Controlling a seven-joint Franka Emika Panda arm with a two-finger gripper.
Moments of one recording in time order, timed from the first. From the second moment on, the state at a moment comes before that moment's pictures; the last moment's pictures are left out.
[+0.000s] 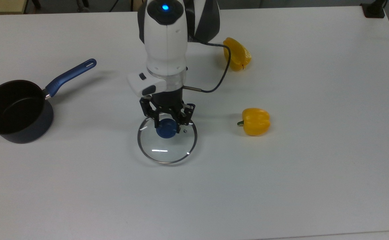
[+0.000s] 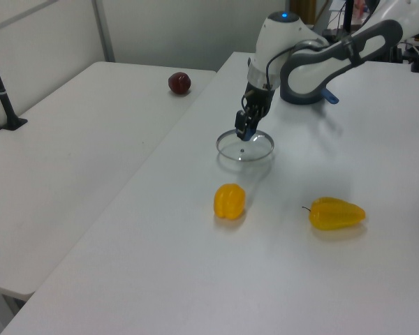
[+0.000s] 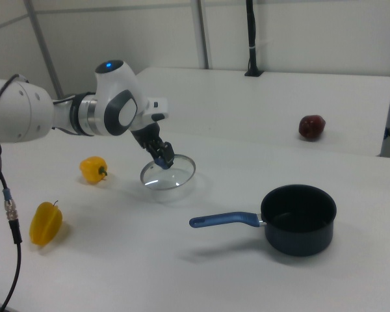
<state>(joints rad) 0.09 0.48 0.03 -1.60 -0.10 2.38 0.38</state>
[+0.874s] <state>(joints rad) -0.27 0.41 0.01 -1.41 -0.12 2.13 0.14</state>
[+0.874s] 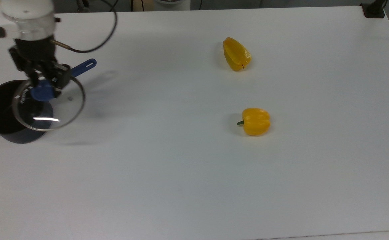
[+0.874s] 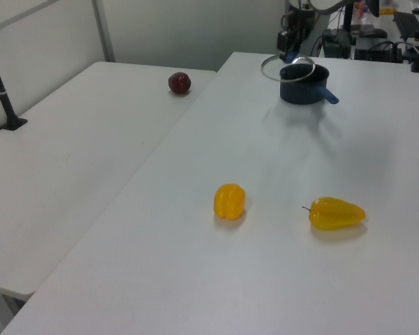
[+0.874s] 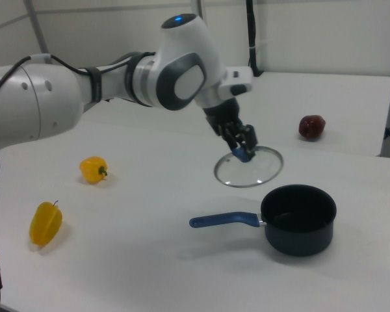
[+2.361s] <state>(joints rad) -0.49 0.54 0.02 -1.38 0.04 2.27 -0.03</state>
